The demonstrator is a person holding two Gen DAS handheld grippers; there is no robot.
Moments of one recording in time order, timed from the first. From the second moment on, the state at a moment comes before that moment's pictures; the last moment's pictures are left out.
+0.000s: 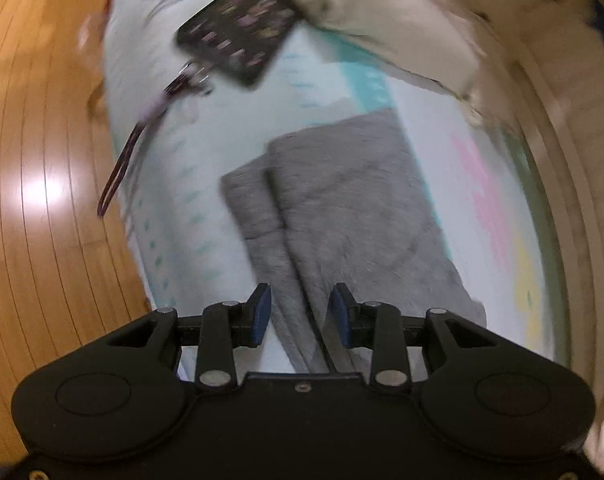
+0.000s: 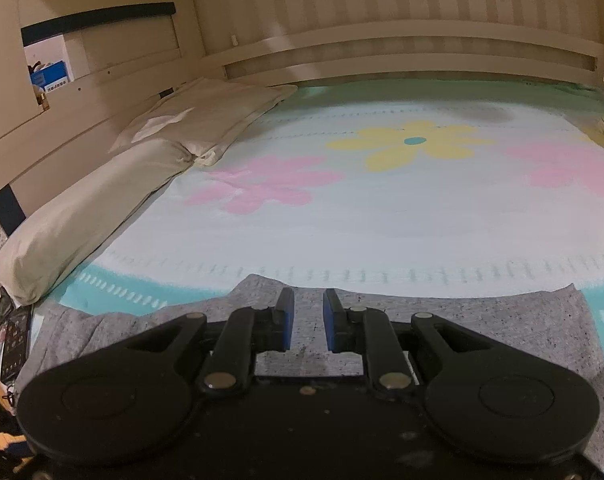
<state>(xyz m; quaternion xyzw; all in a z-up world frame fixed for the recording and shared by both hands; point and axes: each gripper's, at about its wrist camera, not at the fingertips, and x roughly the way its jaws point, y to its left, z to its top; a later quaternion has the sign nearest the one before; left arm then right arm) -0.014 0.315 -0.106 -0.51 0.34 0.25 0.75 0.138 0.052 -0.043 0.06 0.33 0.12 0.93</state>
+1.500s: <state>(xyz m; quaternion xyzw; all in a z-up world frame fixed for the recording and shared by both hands) 0.051 0.102 0.028 -0.17 0.17 -0.04 0.97 0.112 -0.049 -0.081 0.18 0.40 0.10 0.89</state>
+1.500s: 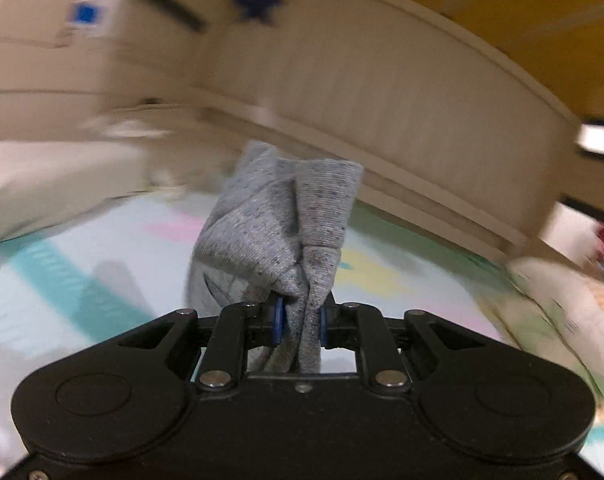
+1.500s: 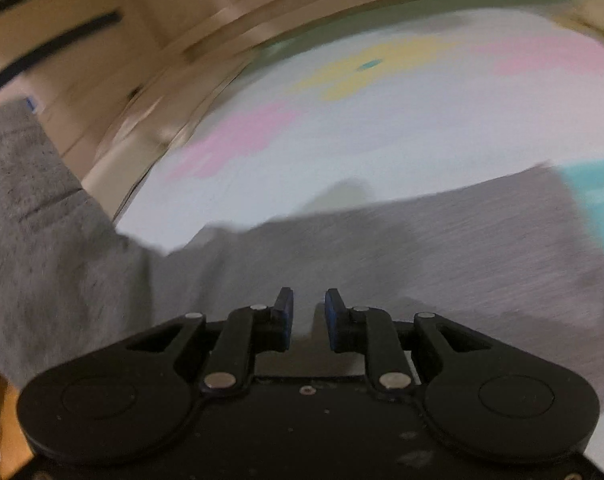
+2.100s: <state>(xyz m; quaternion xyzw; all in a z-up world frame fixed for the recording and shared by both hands) 0.093 -0.030 -0.047 -0.08 0.36 -0.20 0.91 0.072 -0.207 -0.092 0.24 0.41 -0.07 0.87</state>
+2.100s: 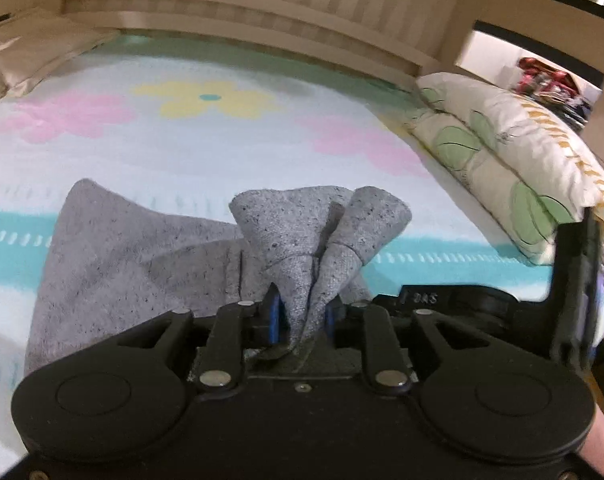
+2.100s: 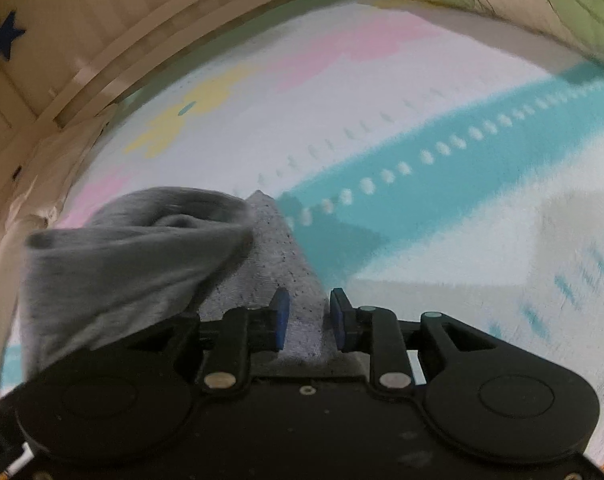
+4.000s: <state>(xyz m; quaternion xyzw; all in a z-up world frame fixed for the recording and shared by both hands) 0.142 0.050 -0.077 -0.18 0.56 -0.20 0.78 0.195 -0.213 -0.080 0.31 0.54 0.06 0.78</state>
